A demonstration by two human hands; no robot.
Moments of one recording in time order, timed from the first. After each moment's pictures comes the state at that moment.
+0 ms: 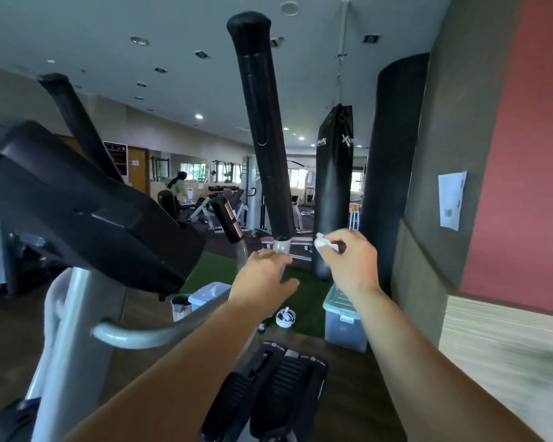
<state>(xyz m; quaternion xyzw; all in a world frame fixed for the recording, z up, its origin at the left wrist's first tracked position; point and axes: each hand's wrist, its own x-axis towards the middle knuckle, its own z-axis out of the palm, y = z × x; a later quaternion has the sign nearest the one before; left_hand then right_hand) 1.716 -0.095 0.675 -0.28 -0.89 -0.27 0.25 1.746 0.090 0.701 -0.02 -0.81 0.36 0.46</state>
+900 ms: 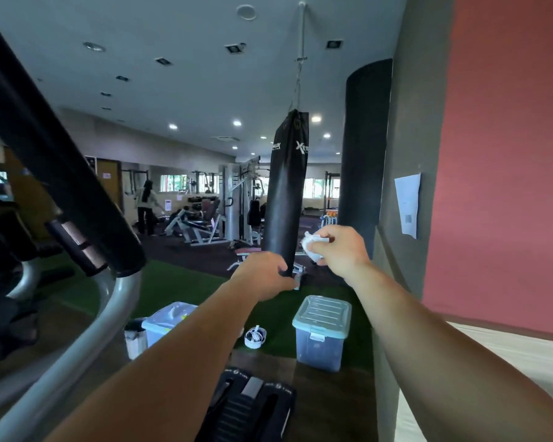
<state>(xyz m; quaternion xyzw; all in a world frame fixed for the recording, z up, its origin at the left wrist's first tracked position) 1.595 0.179 0.716 -0.30 -0.93 -0.19 0.11 1.660 0.353 0.746 -0.03 -0.84 0.42 0.35</state>
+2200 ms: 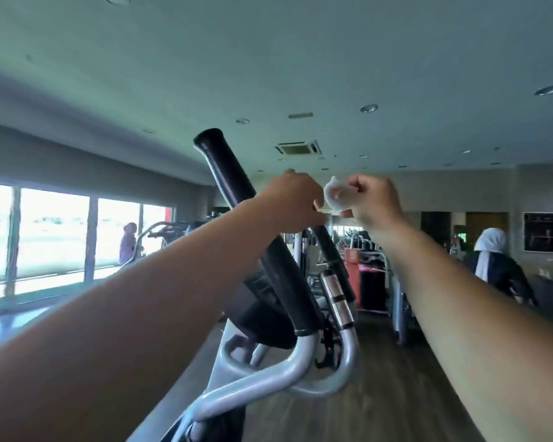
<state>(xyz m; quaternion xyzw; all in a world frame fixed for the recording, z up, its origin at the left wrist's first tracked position) 1.647 0.041 0.920 0.29 -0.88 0.17 0.34 1.467 0.075 0.900 0.58 -0.48 0.65 0.06</state>
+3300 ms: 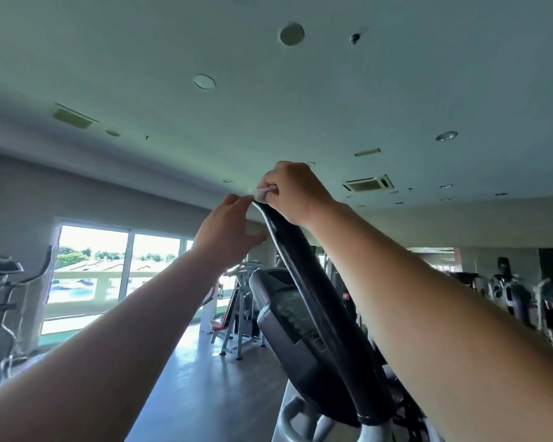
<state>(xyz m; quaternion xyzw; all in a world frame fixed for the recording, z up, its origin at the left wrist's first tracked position) 1.792 0.002 0.935 0.45 -0.70 0.20 0.52 1.638 0.018 1.007 0.78 -0.33 0.42 0.32</state>
